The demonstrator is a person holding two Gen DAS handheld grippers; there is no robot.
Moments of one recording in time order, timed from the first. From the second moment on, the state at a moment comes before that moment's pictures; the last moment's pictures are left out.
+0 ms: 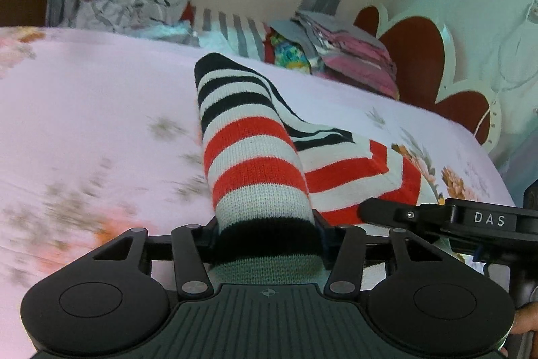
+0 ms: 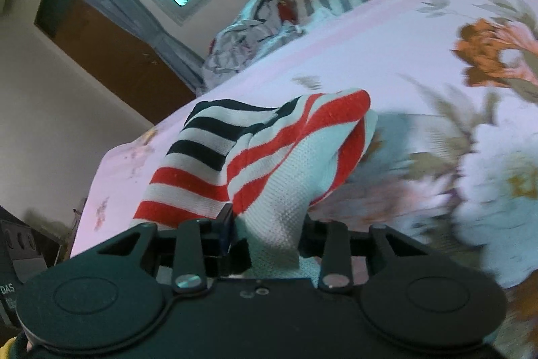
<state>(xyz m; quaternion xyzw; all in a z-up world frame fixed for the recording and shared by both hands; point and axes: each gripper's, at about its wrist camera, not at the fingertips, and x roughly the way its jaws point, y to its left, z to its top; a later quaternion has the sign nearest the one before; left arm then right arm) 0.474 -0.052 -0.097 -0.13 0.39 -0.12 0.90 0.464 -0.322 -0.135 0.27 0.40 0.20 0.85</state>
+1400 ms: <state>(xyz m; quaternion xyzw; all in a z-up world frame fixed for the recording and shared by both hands) 0.509 0.255 -0.158 -0.13 0.37 -0.05 0.92 0.534 -0.032 -0.168 0.23 0.43 0.12 0.87</state>
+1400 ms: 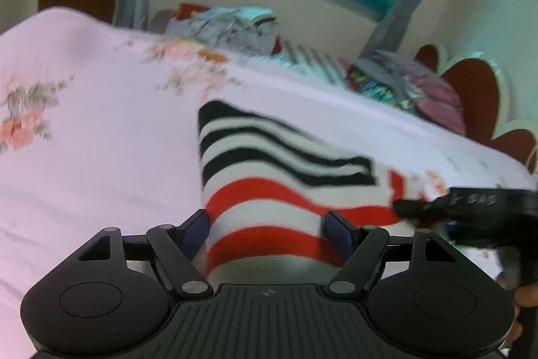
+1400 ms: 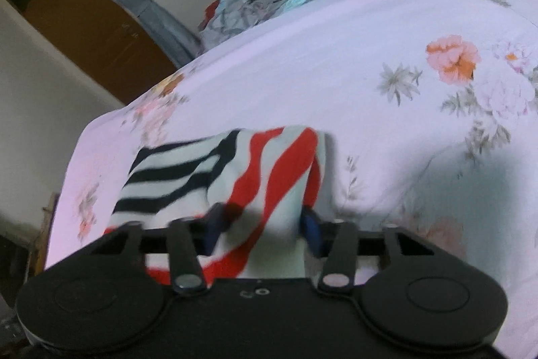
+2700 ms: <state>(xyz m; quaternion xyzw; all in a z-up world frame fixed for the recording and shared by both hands) 0.426 0.246 -0.165 -0.11 0.41 -0.06 0.90 0.403 0.025 -0.165 -0.05 0.42 0.09 0.90</state>
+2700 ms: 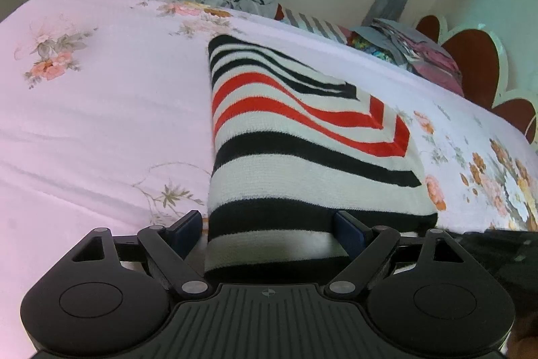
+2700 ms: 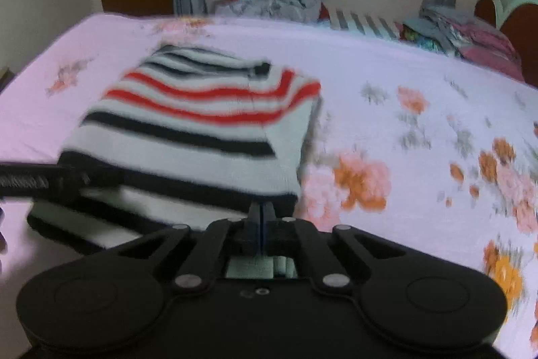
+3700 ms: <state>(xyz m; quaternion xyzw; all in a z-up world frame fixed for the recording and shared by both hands) 0.476 0.227 -0.166 -0.08 0.41 -0.01 0.91 0.454 0.021 -0.162 -0.01 0.41 0.08 0.91</state>
